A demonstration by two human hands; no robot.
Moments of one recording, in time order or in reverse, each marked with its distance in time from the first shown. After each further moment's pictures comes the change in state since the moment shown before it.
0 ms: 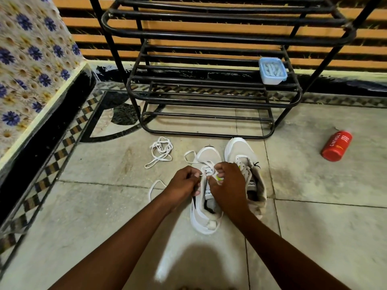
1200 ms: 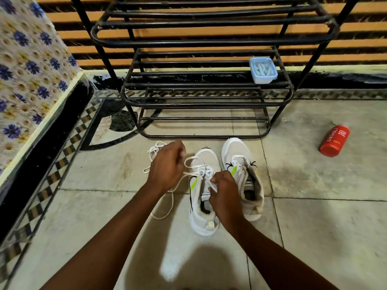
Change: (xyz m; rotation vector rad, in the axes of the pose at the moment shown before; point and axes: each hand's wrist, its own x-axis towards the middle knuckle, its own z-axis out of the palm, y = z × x) left_hand 0.005 0.057 -0.035 0.760 0.286 0.697; right_hand -0.017 0.006 0.003 -0.100 -0.089 0.011
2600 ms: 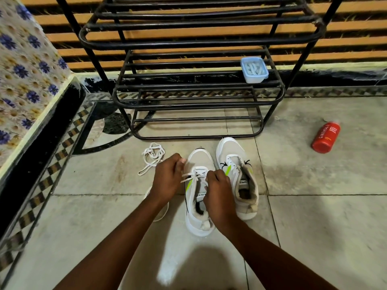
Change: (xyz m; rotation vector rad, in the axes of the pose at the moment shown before) left_hand -0.019 -0.007 0.031 -0.191 0.008 -0.136; right_hand -0.001 -0.010 0.006 -0.298 -0.026 0.050
